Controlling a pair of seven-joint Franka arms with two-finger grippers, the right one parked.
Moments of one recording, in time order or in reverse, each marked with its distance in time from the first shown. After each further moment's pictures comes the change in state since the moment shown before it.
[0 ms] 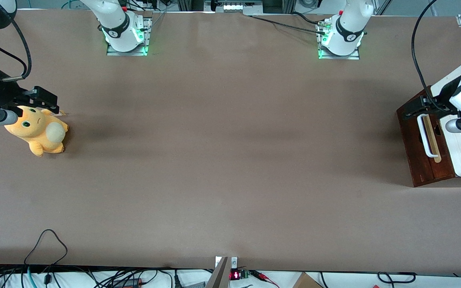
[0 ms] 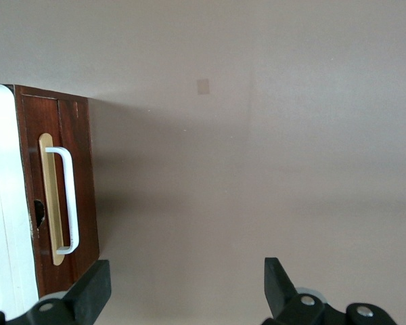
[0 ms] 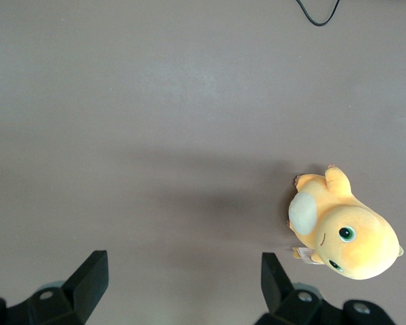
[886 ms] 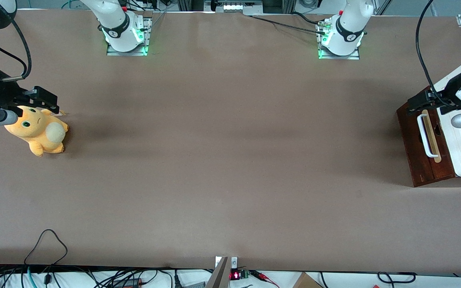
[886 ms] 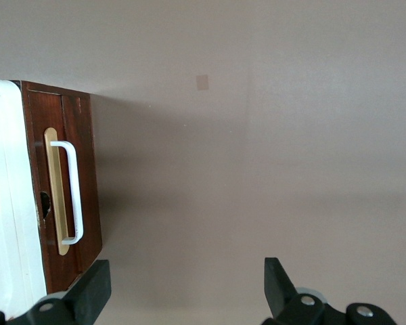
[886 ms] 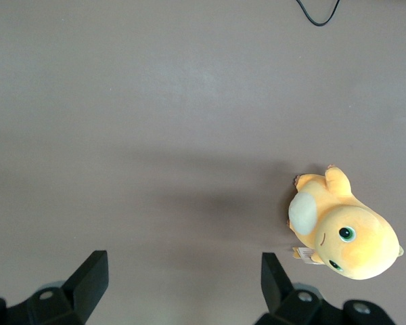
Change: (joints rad) arm -0.001 0.000 0.000 0.040 0.000 -0.056 0.002
